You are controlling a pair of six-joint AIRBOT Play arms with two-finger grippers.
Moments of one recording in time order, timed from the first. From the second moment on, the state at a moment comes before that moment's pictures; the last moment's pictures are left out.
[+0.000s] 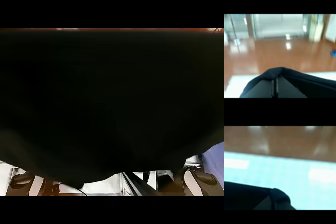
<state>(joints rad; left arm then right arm) 0.23 -0.47 1.43 1.24 -1.13 -1.39 -0.23 -0.68 1.78 -1.15 1.60 1.49</state>
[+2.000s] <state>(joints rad) 0.02 -1.68 1.37 1.25 -1.29 -1.40 -0.22 -1.73 1.43 -1.20 1.40 1.41</state>
